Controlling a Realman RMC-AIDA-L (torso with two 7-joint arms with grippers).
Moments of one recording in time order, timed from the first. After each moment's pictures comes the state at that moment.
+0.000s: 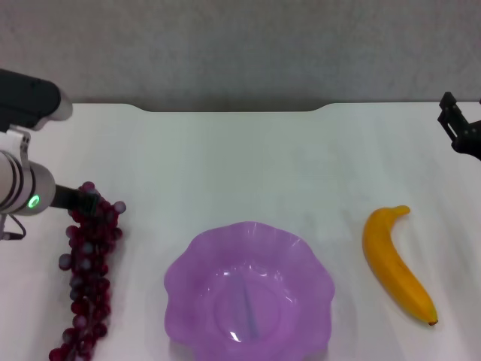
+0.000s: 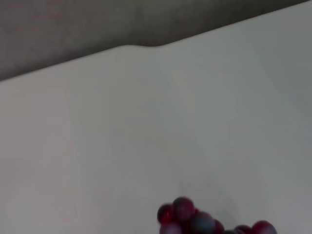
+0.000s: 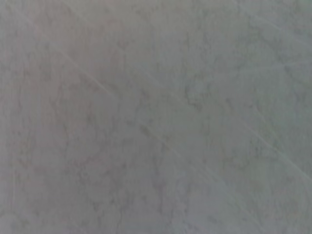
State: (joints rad) left arm -0.49 -2.03 -1.63 -1.23 2.87 -1.02 0.07; right arm 0.13 2.01 -1.88 -0.96 0.45 -0.57 0.03
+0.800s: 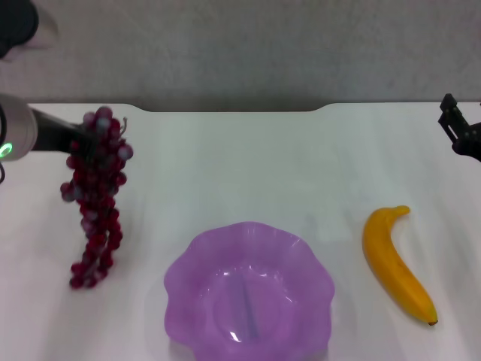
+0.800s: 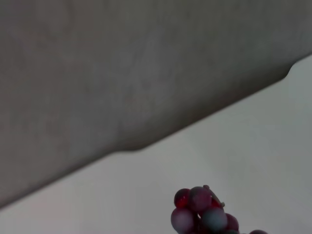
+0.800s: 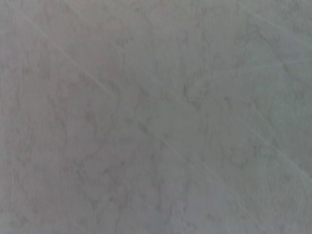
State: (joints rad) left arm -0.39 -2.02 -1.63 -1.76 2.86 -1.25 0.16; right arm 0.13 2.01 -1.88 -0.96 0.45 -0.57 0.03
